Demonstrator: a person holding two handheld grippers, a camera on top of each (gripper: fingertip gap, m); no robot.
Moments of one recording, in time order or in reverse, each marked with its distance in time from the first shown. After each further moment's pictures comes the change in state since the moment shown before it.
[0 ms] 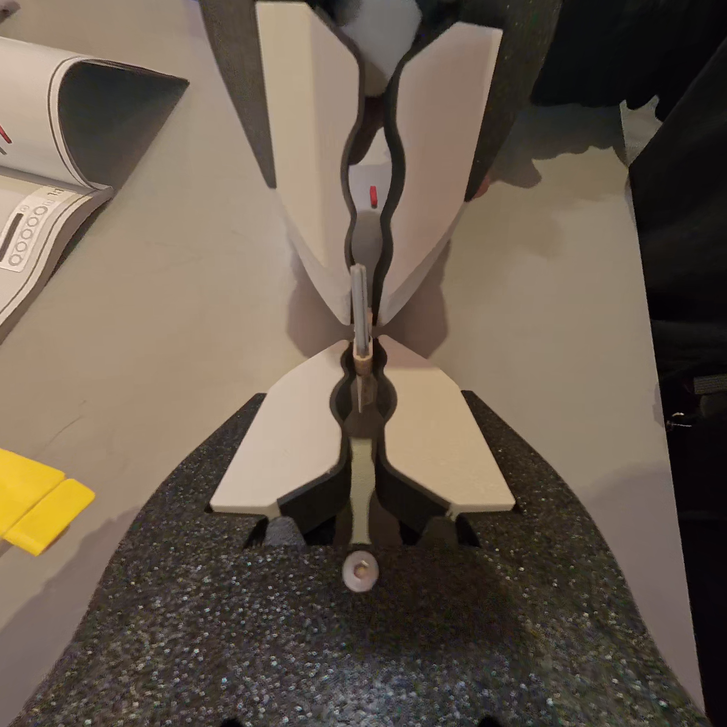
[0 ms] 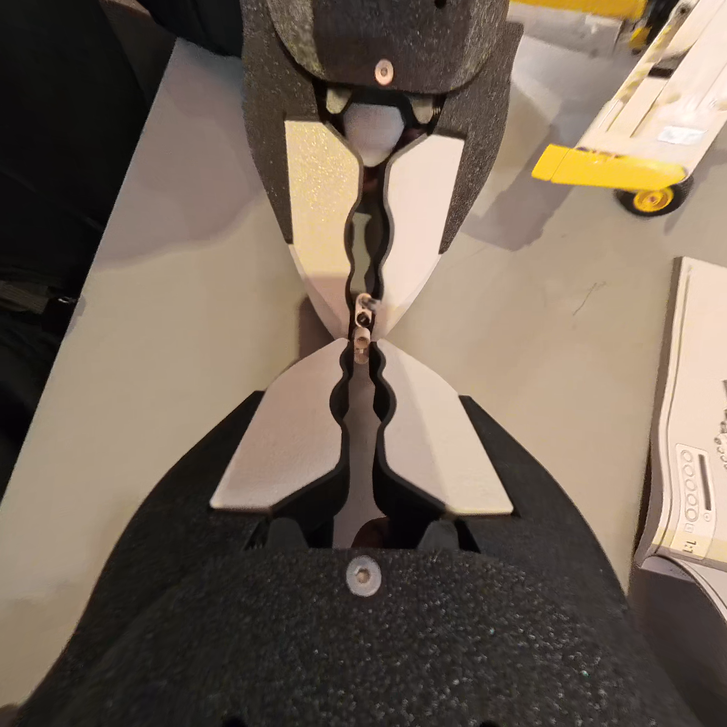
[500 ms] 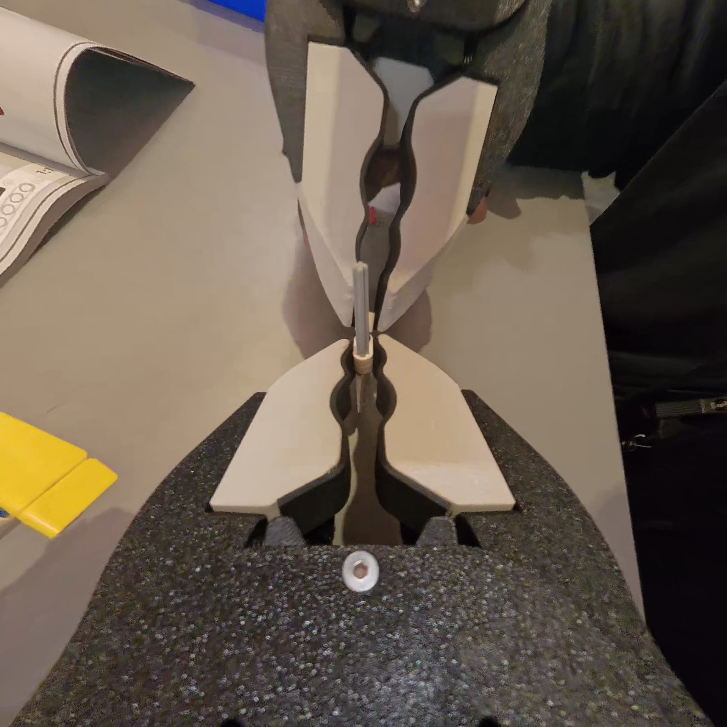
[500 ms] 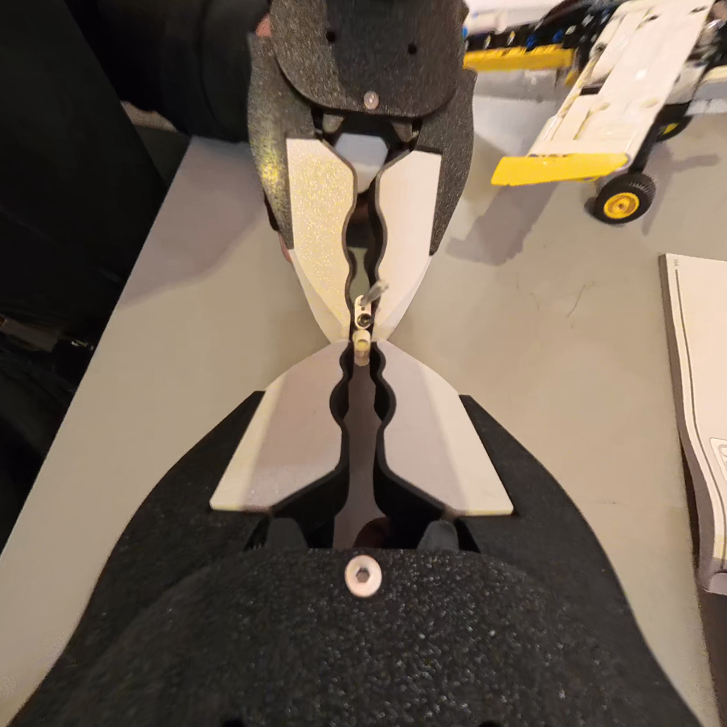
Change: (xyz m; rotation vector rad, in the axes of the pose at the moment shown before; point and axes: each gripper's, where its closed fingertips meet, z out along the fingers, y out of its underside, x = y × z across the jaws) left arm -0.002 -0.006 -0.004 0.062 0.063 -0.119; right arm 0.004 -0.006 -0.002 0.188 0.004 0.100
